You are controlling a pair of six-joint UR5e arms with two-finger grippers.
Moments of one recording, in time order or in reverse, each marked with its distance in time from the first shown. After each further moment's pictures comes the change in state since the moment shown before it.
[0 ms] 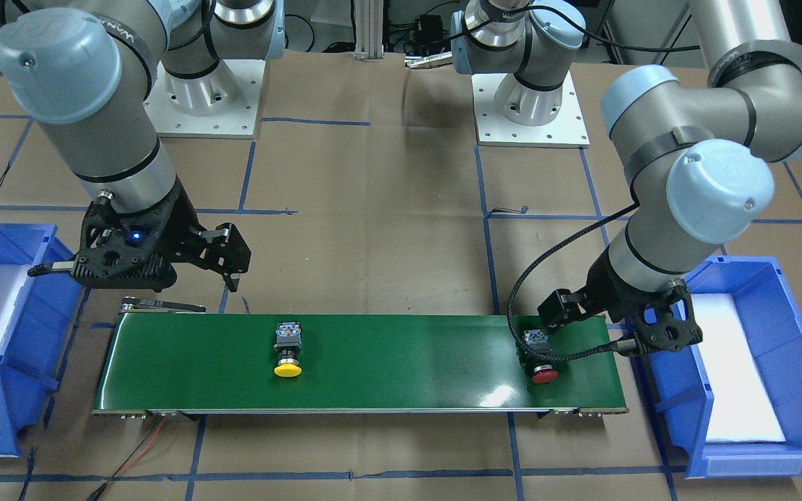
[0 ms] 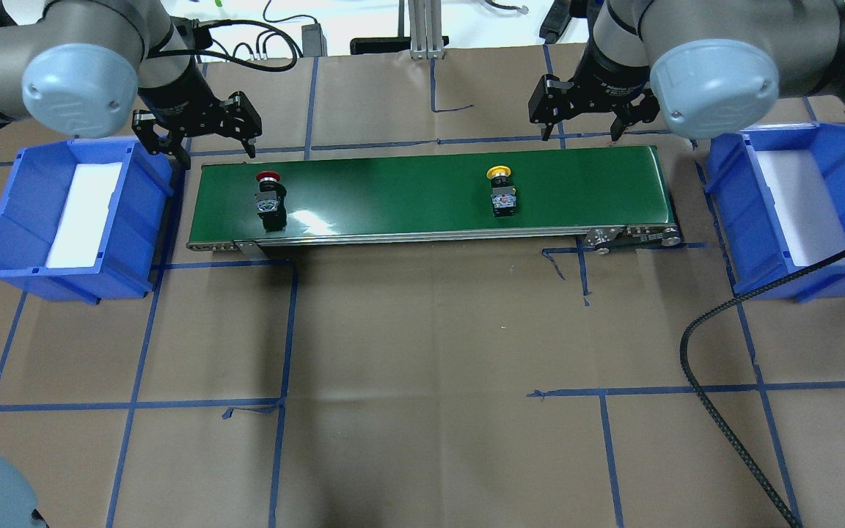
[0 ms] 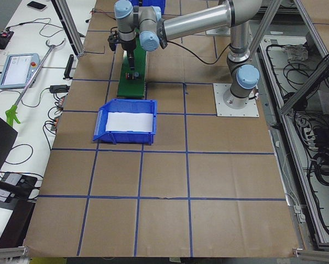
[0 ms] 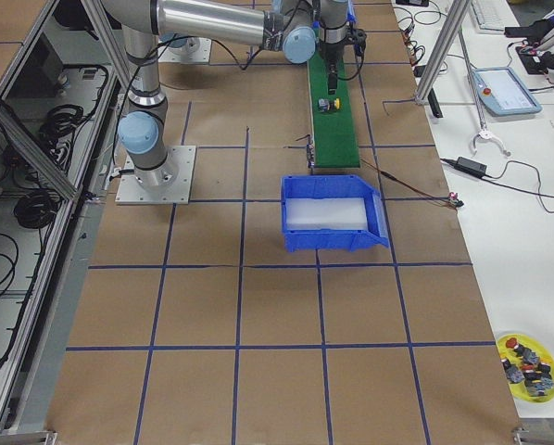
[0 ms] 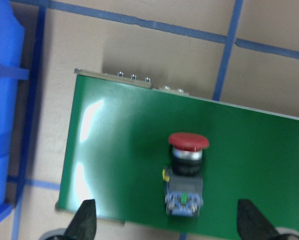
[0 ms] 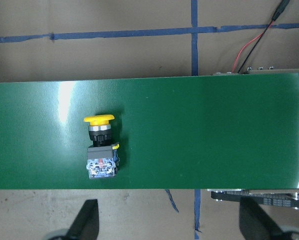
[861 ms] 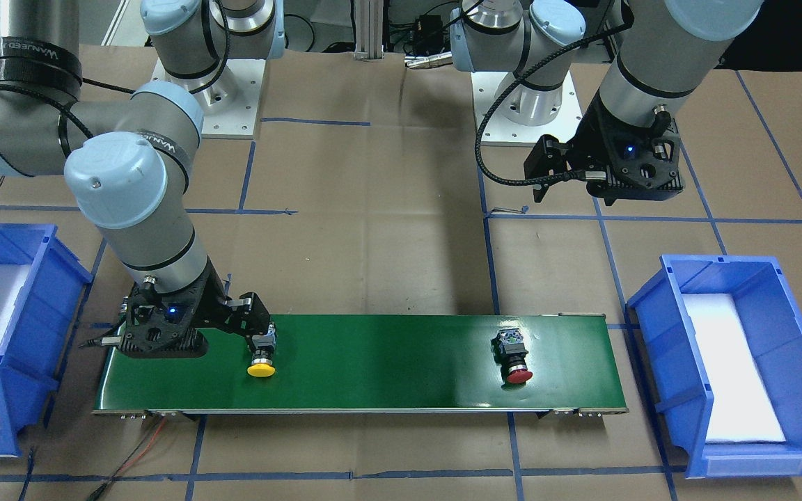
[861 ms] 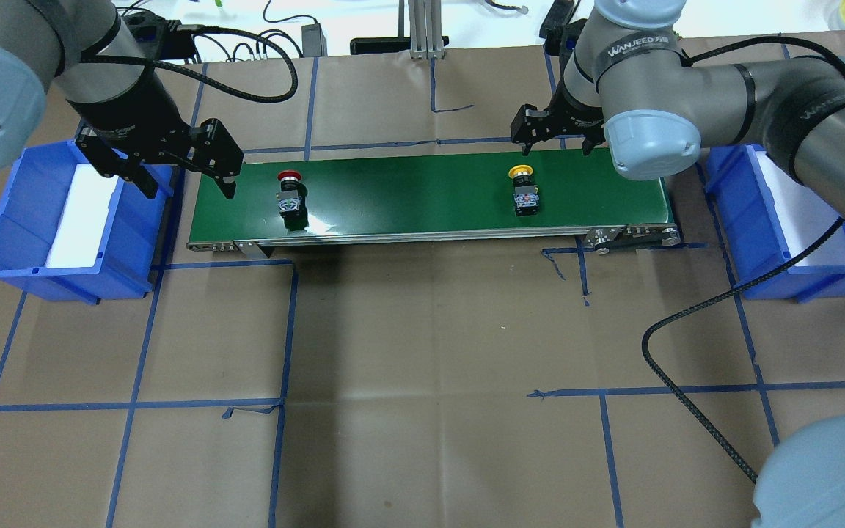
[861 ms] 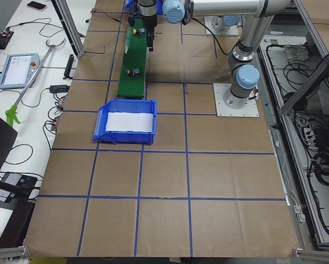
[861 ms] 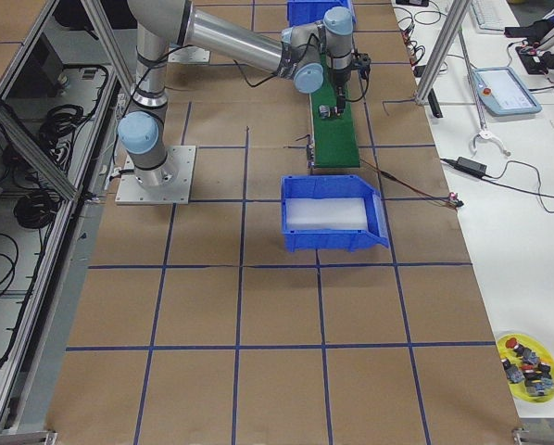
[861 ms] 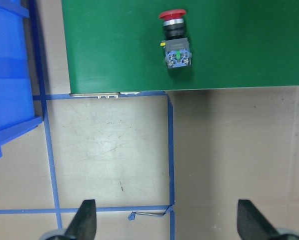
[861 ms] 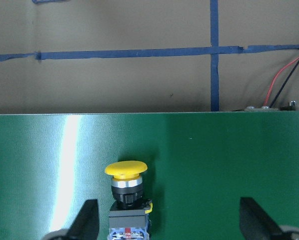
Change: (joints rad) left arm -0.023 0.247 -0.092 -0.180 0.007 0.140; right arm 0.007 0.115 0.088 -0.260 0.014 -0.002
